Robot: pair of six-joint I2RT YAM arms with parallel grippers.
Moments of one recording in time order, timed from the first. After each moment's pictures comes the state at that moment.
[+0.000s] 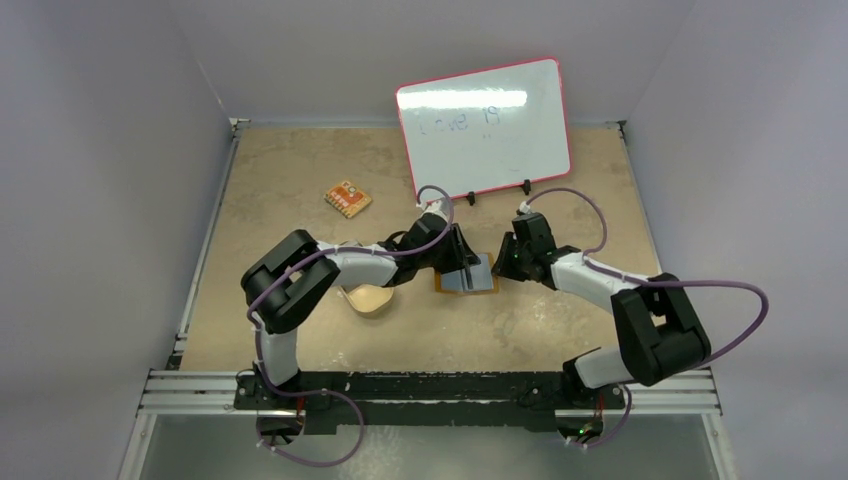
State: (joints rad) left arm -0.85 1.89 1.00 0.28 0.07 -1.00; right arm 0.38 1.43 0.64 -0.16 0.01 0.60
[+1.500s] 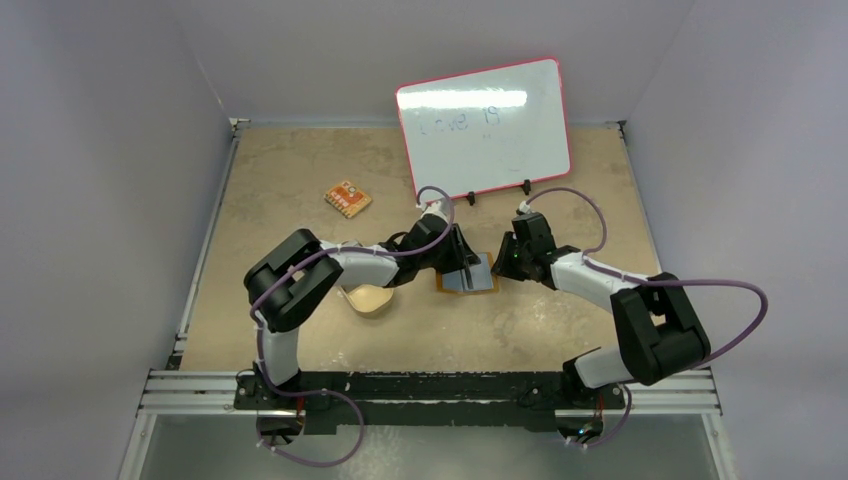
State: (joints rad) left arm -0.85 1.91 1.00 0.33 0.07 -1.01; right arm 0.38 1.43 0.64 -0.15 0.00 0.60
